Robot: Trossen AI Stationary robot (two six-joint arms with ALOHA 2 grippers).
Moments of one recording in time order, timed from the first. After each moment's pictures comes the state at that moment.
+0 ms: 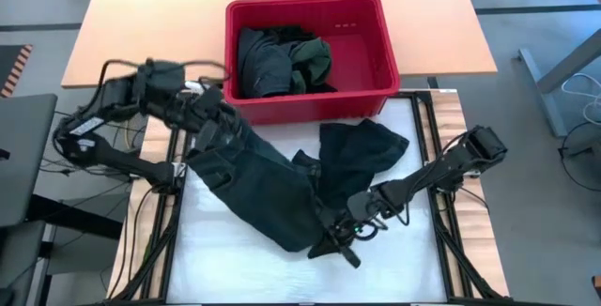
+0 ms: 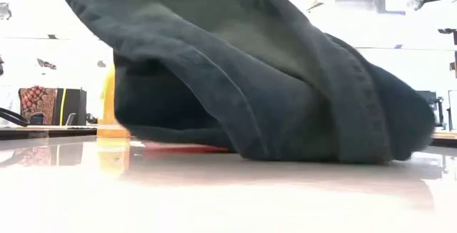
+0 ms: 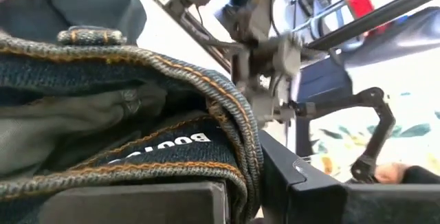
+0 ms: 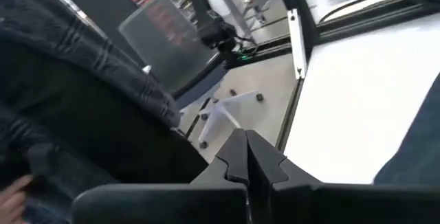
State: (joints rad) left arm 0.16 1.24 1.84 -1.02 0.35 -0.76; right arm 0.44 1.63 1.02 0.42 -0.21 0.57
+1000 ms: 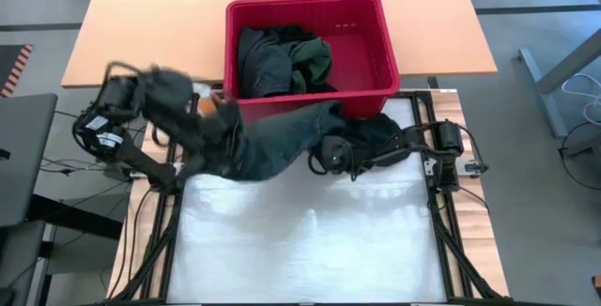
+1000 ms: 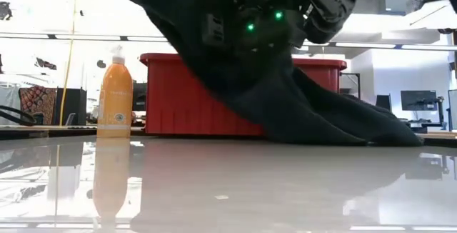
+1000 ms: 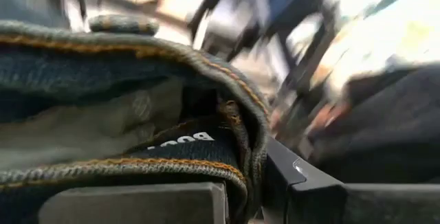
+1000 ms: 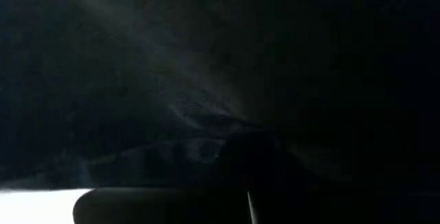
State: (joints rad) left arm -0.15 1.47 2.21 -1.23 0.38 -0.50; right arm -0.07 1.90 1.04 0.98 0.75 -0.12
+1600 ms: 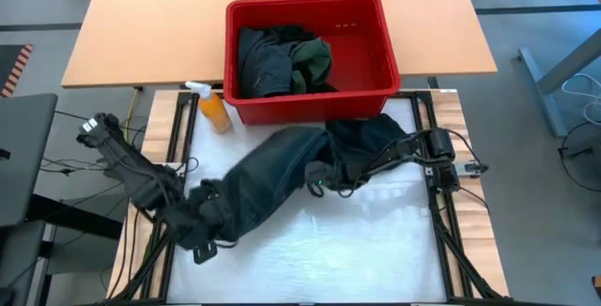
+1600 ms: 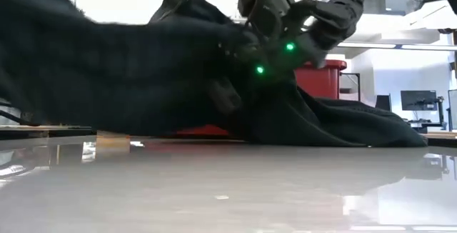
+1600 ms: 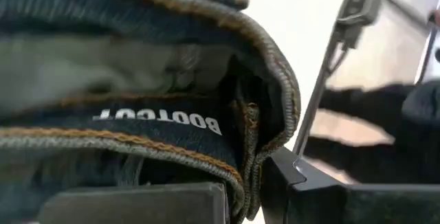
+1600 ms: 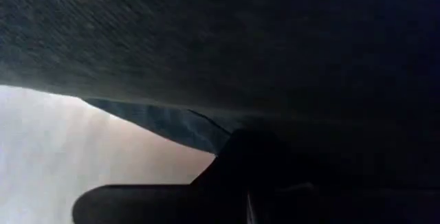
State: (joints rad) left arm -0.78 1.22 1.11 -0.91 -0.16 -1.21; right arm 0.07 1.99 1.04 0.44 0.79 -0.06
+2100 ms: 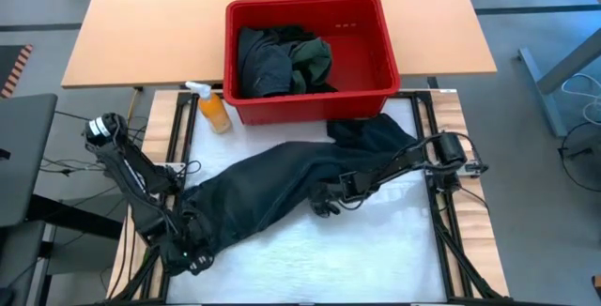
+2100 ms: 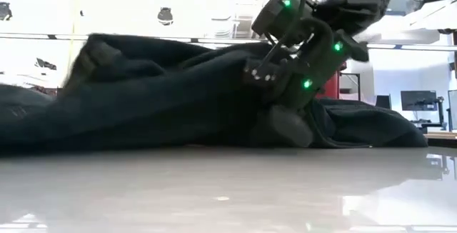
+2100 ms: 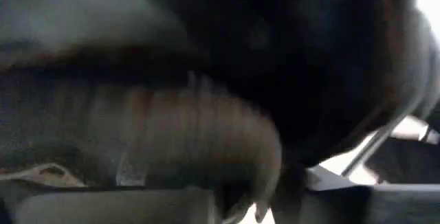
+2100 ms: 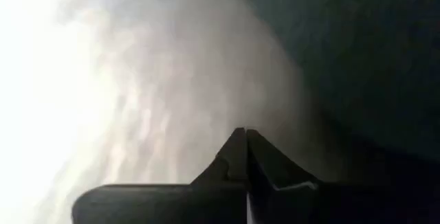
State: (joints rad) left arm -1.03 1.30 0.75 -0.66 -0.02 -1.76; right arm 0.19 1.92 0.96 0.02 0.37 -0.10
